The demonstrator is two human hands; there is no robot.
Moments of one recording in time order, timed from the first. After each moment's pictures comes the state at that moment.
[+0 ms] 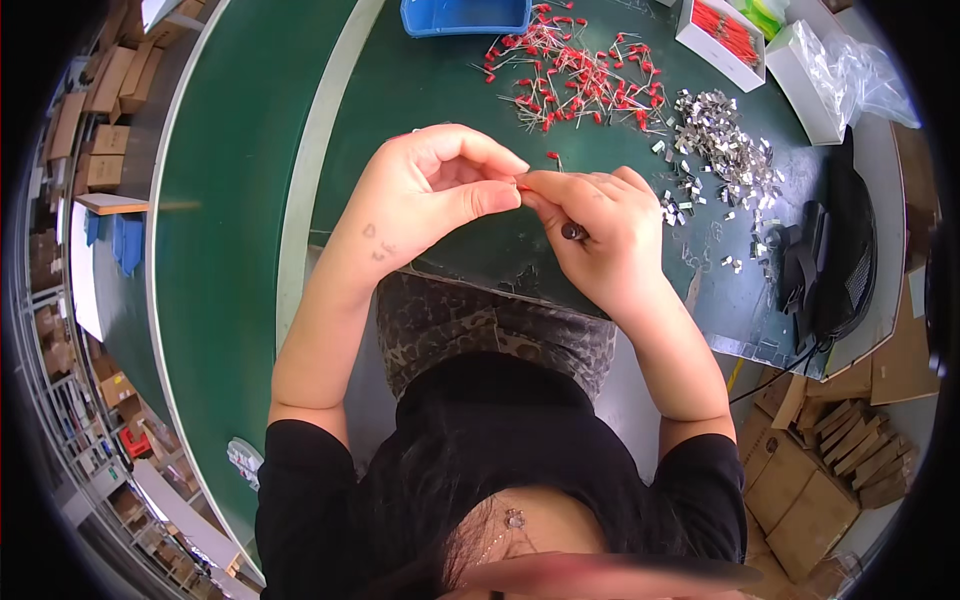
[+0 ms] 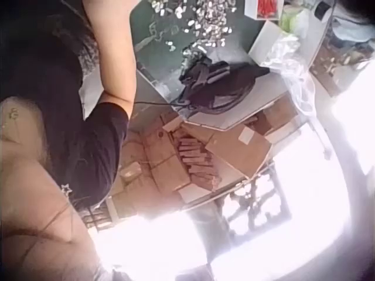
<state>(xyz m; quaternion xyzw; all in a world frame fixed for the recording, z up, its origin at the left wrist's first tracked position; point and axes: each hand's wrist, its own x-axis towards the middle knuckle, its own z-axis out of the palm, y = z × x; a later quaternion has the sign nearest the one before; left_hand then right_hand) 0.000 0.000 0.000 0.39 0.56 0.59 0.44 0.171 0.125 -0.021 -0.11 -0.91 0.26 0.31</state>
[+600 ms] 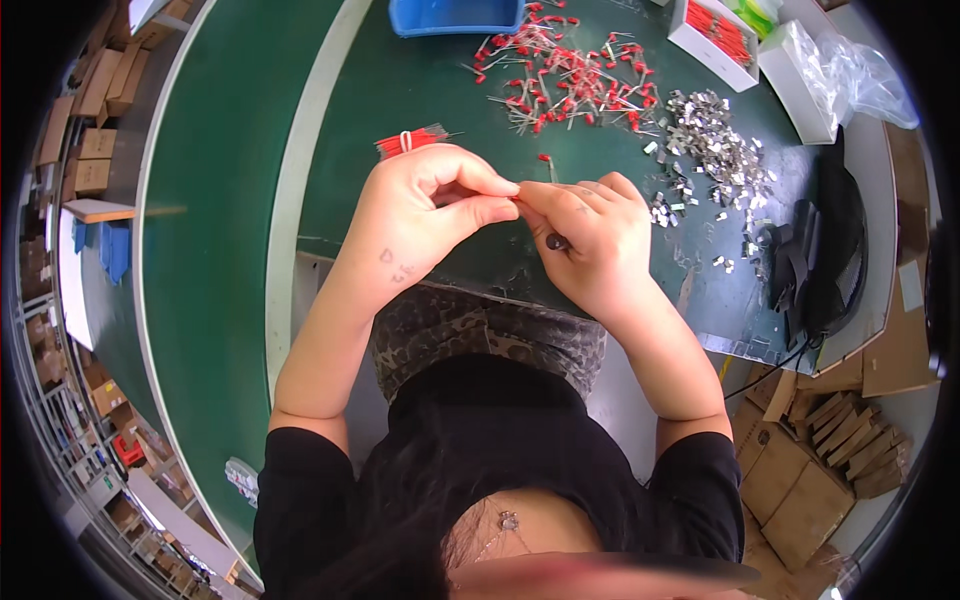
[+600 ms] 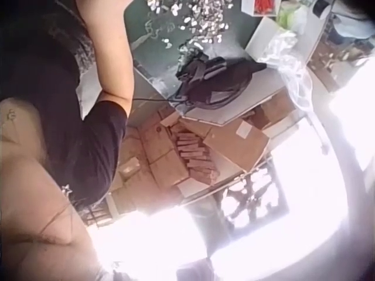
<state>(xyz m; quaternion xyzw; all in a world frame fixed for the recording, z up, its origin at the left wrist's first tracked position) 0.013 -0.003 -0.008 0.38 0.61 0.57 0.39 0.168 0.120 -0.029 -0.10 -0.91 0.22 0.33</state>
